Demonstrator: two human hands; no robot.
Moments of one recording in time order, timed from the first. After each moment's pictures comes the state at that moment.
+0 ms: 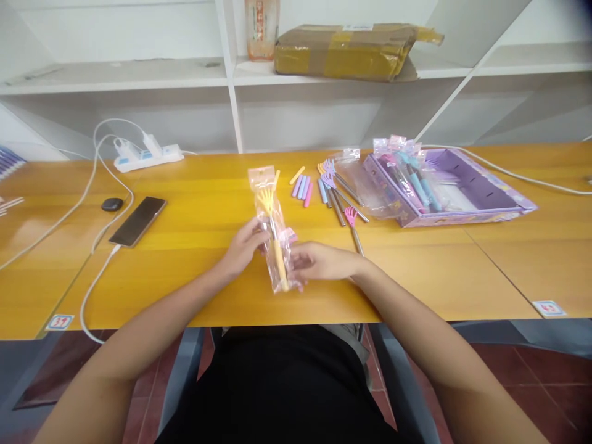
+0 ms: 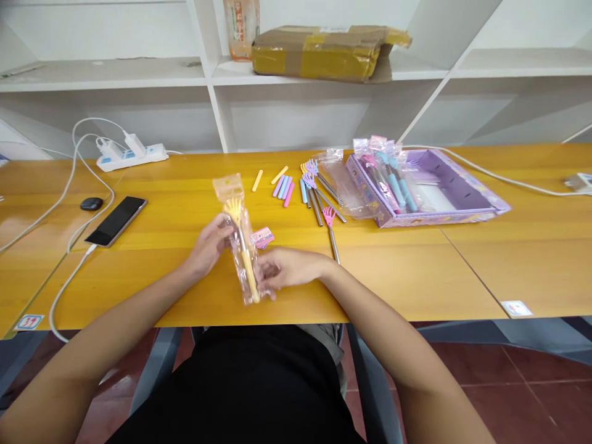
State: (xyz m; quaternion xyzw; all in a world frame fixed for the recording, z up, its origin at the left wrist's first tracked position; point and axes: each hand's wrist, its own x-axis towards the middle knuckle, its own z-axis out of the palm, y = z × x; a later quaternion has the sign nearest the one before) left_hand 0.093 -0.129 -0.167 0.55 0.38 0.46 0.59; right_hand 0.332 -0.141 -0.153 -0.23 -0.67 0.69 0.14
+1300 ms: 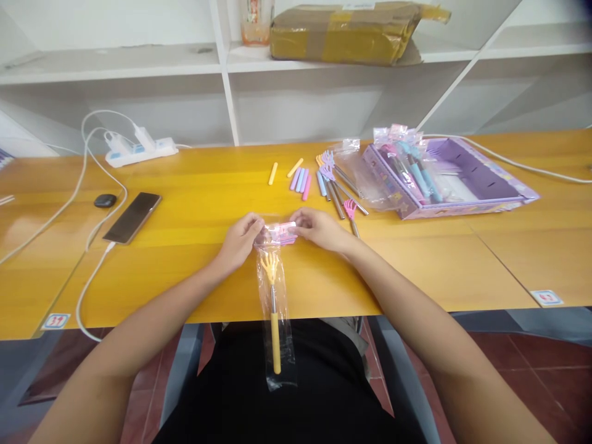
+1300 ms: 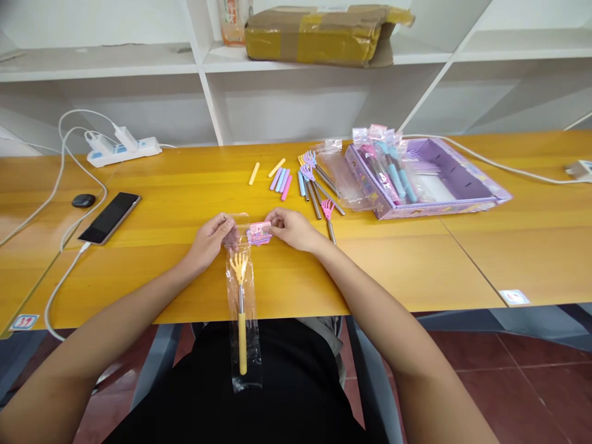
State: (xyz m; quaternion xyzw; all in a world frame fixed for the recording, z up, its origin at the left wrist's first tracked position) left_hand 0.091 -0.123 -0.173 0.59 0.45 0.43 0.51; right_hand 0.349 -0.091 -0.190 -0.45 -0.71 0.43 0.32
